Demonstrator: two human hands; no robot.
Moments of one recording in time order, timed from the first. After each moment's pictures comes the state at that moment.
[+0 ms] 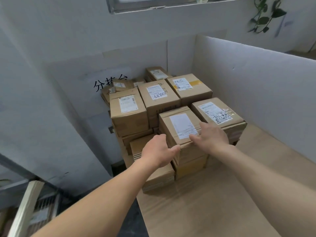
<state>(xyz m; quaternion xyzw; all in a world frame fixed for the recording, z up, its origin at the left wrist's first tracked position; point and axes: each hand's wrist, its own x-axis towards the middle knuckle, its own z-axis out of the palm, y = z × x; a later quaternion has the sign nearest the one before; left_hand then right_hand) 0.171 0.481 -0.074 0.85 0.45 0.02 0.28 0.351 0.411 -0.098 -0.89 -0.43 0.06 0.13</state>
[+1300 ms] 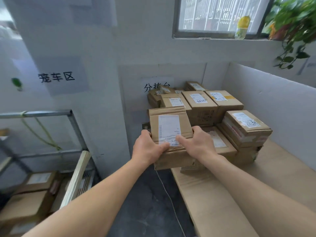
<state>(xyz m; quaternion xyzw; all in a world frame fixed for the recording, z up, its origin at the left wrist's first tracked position) -0.108 0.441 -0.047 0.72 0.53 0.26 0.36 0.064 0.379 -0.041 -0.81 -0.48 0.11 0.32</state>
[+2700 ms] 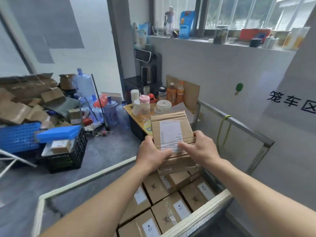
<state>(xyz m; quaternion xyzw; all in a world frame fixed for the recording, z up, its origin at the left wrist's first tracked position) -0.591 0.465 -0.060 0.29 0.85 0.42 0.13 -0.469 0.605 -0.043 -0.38 -0.86 0.30 0.18</state>
